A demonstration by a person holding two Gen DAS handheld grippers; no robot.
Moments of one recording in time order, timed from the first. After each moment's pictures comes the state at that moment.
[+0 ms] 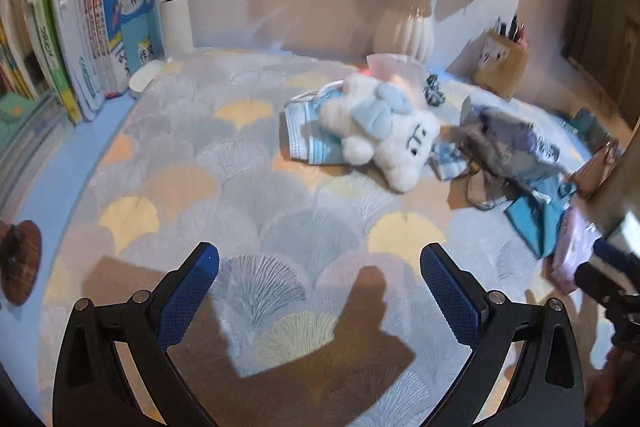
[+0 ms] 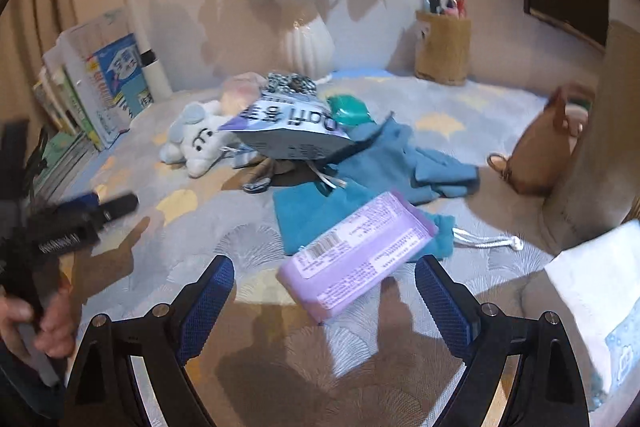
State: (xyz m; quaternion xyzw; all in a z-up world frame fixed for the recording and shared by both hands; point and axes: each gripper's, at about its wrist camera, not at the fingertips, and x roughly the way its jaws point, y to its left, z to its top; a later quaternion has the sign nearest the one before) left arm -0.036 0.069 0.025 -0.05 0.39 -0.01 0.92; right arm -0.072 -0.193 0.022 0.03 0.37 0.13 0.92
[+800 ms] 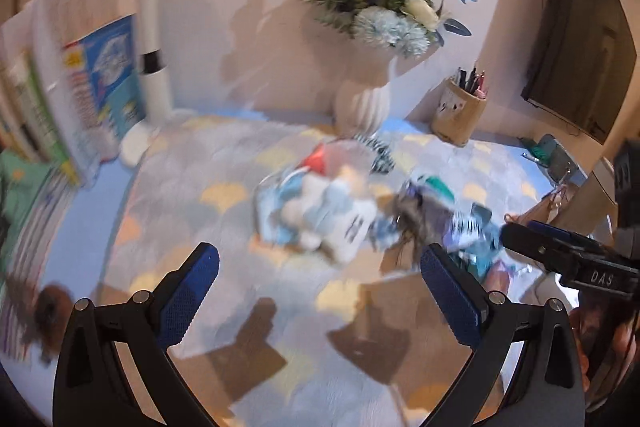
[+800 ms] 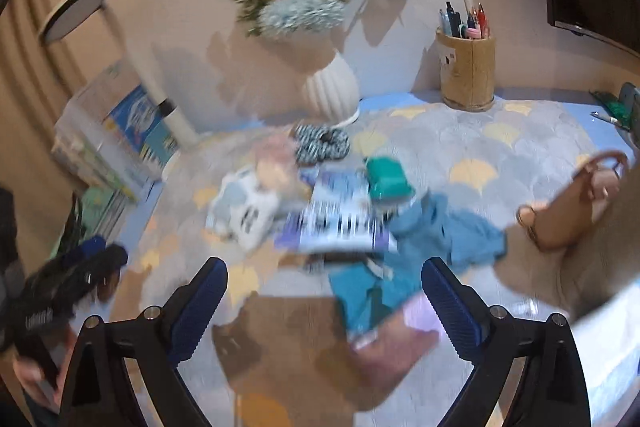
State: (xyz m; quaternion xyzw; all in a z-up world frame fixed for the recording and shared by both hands) left arm -0.014 0.061 0.111 -0.05 0.37 -0.06 0.92; right arm -0.020 -0.181 0.102 0.10 0.40 0.17 0.90
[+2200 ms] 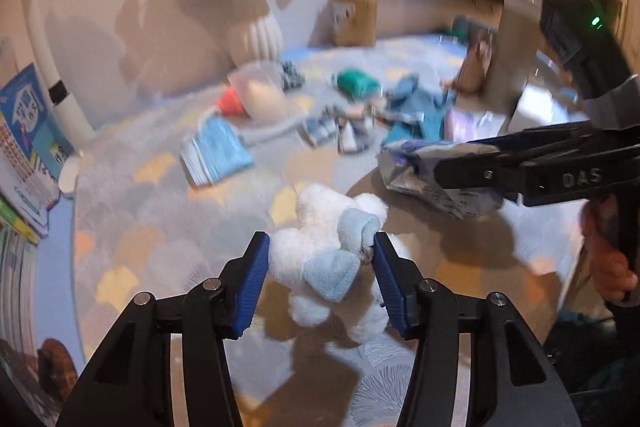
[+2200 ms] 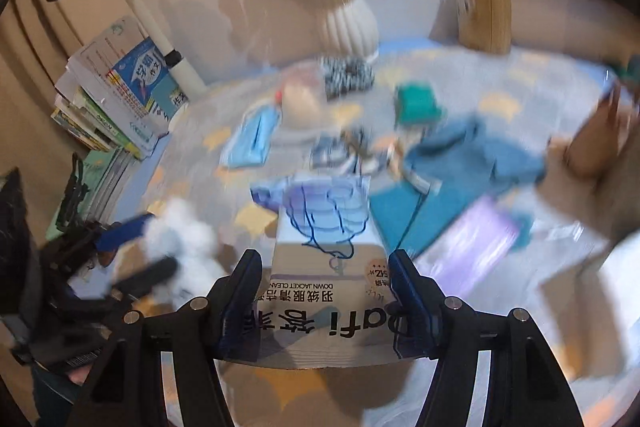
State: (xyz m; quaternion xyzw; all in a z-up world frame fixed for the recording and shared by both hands) left arm -0.074 0.037 0.048 0.12 0.39 -0.22 0.88; right arm -0.063 -0.143 0.056 0.09 0.45 0.18 0.87
